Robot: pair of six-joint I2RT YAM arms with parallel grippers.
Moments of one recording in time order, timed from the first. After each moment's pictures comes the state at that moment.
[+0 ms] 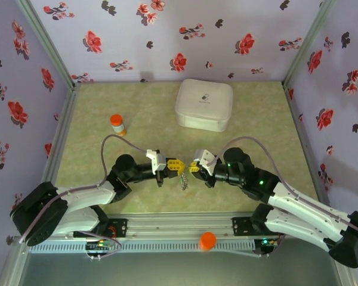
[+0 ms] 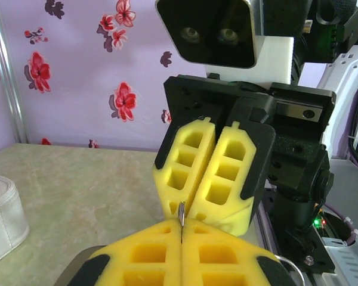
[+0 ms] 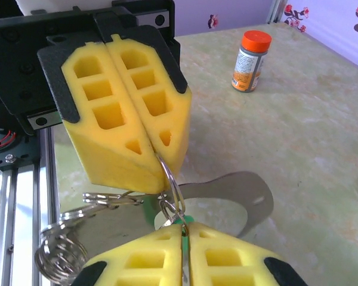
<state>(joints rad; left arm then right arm) -0.87 1.19 0.33 0.97 0.60 -0.06 0.91 0.80 0.61 -0.22 -0.29 -0.19</state>
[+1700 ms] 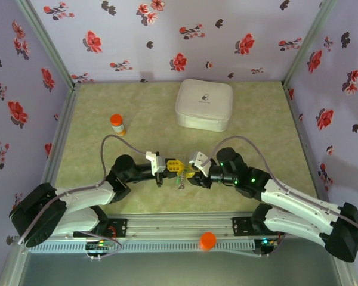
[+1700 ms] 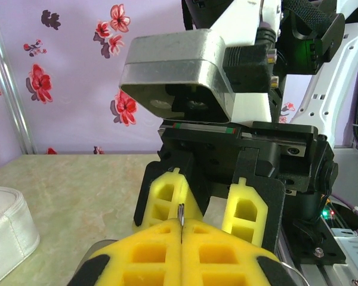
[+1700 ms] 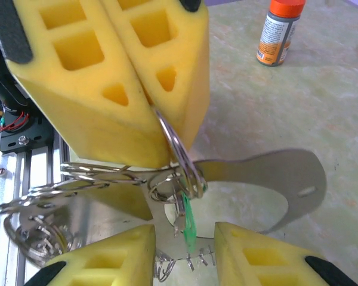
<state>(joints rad) -0.87 1.18 0.33 0.96 0.61 0.01 0.91 0.90 0.57 -0.16 -0.34 -0.17</state>
